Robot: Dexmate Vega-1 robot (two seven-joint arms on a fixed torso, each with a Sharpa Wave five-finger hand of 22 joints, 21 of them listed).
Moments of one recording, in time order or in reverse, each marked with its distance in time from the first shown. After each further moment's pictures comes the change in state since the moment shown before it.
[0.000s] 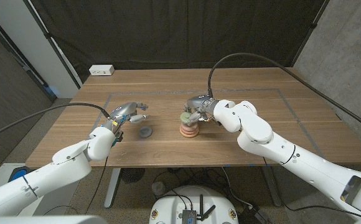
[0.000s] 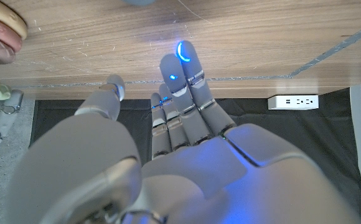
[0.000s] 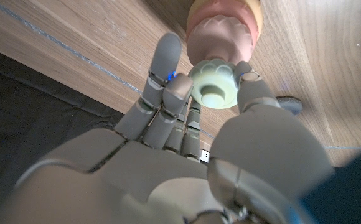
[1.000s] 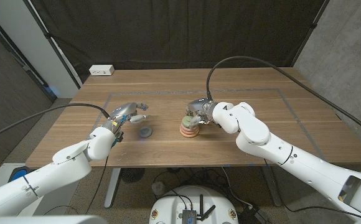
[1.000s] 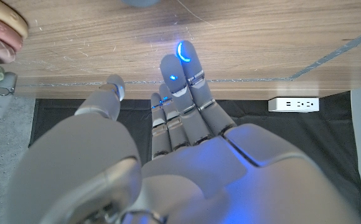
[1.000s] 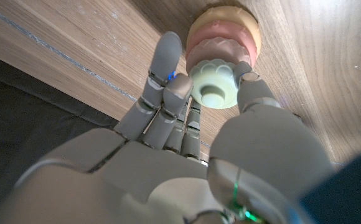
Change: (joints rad) left arm -0.001 -0.003 0.001 0.011 -0.009 -0.014 0.002; left_hand 0.000 0.000 0.000 0.000 0.000 0.000 0.000 0.000 0.000 0.000 0.000 0.000 0.000 0.000 0.000 0.000 0.000 0.000 0.000 0.004 0.000; right arm 0.004 0.013 -0.015 0.027 -0.039 0.000 0.042; right_hand 0.000 0.000 0.000 0.000 0.002 0.000 0.000 -0.008 0.000 0.001 0.001 0.002 0.005 -0.004 -0.004 0.000 -0.005 0.006 -0.006 0.000 0.000
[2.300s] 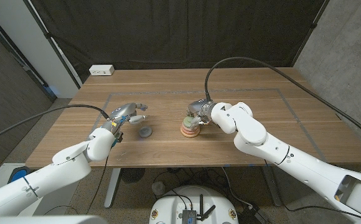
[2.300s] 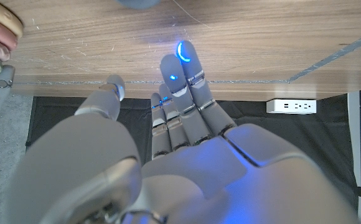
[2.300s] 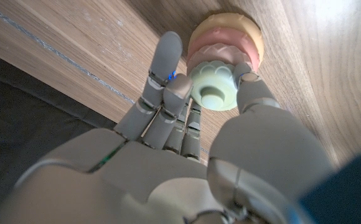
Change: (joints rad) left arm 0.004 -0.006 -0.002 0.015 -0.008 -0.015 0.013; left_hand 0.000 0.000 0.004 0.004 0.000 0.008 0.000 0.000 0.000 0.000 0.000 0.000 0.005 0.000 0.000 0.000 -0.005 0.000 0.000 0.000 0.000; right arm 0.005 0.016 -0.012 0.021 -0.052 -0.004 0.043; right_hand 0.000 0.000 0.003 -0.003 0.000 -0.019 -0.022 -0.012 0.017 -0.026 -0.026 -0.036 -0.020 -0.014 -0.003 0.008 -0.003 0.000 0.000 -0.008 0.000
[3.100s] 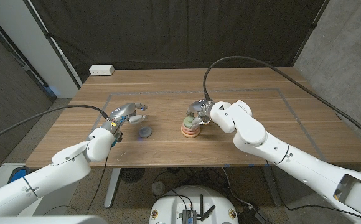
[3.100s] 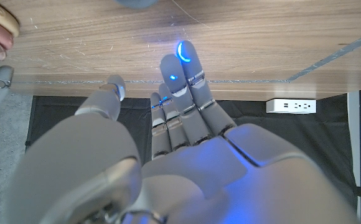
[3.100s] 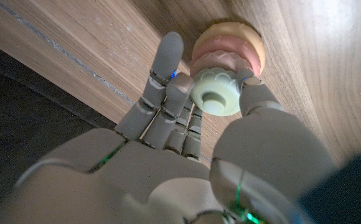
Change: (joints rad) left arm 0.001 0.000 -0.003 0.007 -0.001 -0.010 0.003; left_hand 0.000 0.000 0.005 -0.004 0.000 0.006 -0.006 0.000 0.002 0.006 -0.005 0.000 -0.003 0.000 0.000 0.000 0.000 0.000 0.000 0.008 0.000; right arm 0.007 0.009 -0.004 -0.012 -0.074 0.014 0.077; right_hand -0.046 -0.082 0.011 0.051 -0.025 -0.132 -0.022 -0.041 0.041 -0.113 -0.033 -0.007 -0.042 -0.047 0.018 -0.046 -0.010 -0.022 0.007 -0.017 0.001
